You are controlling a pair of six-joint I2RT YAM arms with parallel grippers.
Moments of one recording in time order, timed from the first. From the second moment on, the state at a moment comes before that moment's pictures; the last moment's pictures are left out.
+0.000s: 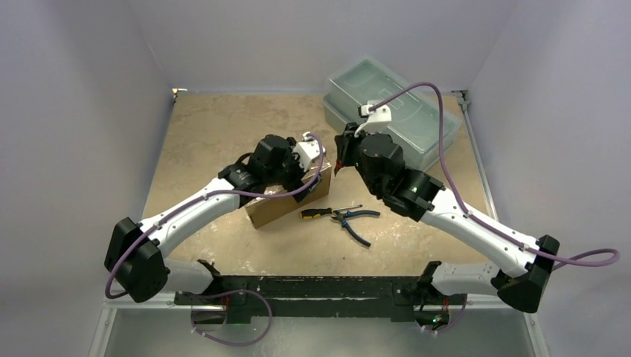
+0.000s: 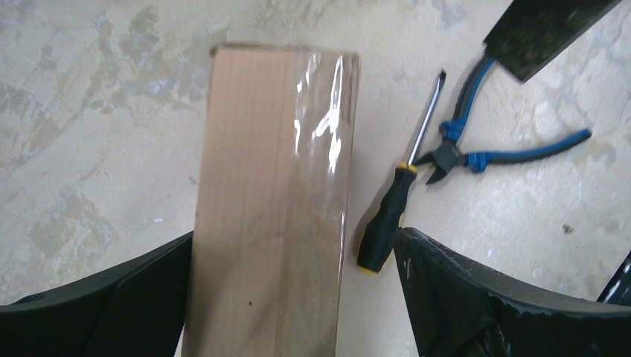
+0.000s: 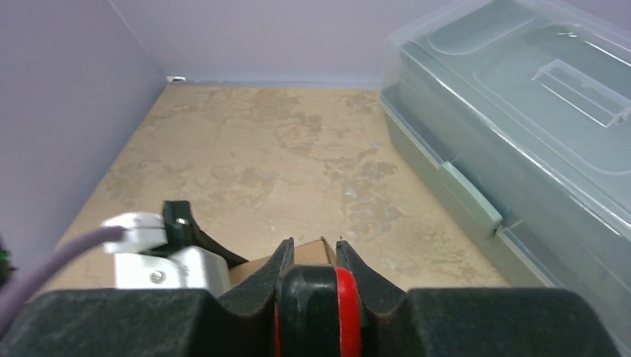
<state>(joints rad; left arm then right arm) -0.70 1.32 1.01 -0.33 0.15 0.26 0.93 1.19 1.22 -0.22 0.63 0.35</state>
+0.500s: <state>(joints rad) -0.69 1.49 1.13 -0.25 0.22 0.16 0.80 1.23 1.25 -0.19 0.53 0.31</state>
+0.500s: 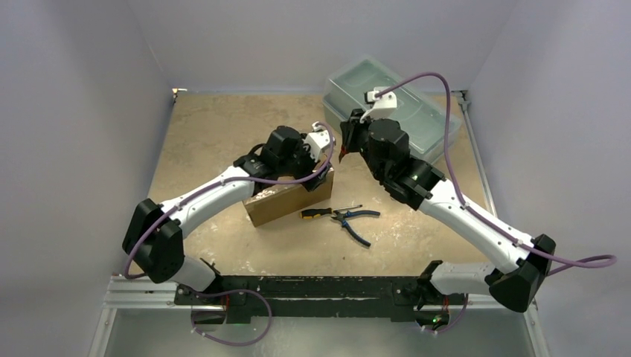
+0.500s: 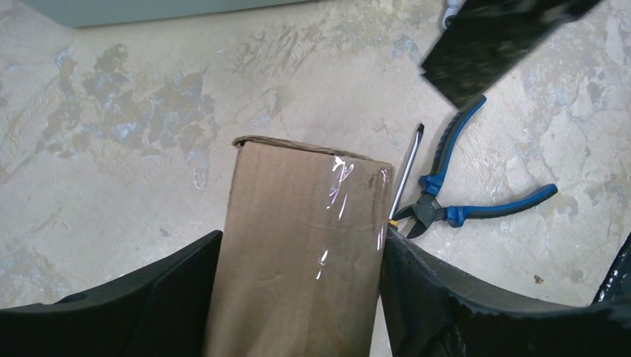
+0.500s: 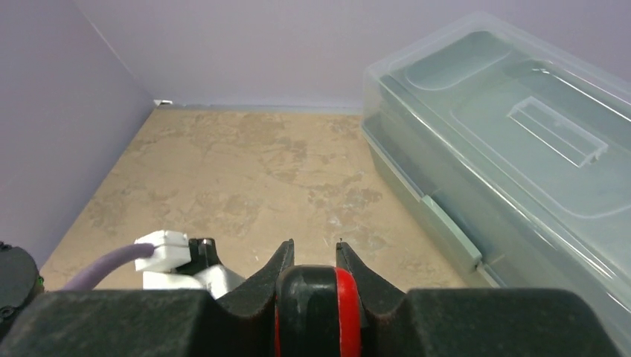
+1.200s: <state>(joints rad) -0.69 1.38 0.99 -0.14 0.26 0.23 0.80 1.26 1.11 0.12 0.47 0.25</state>
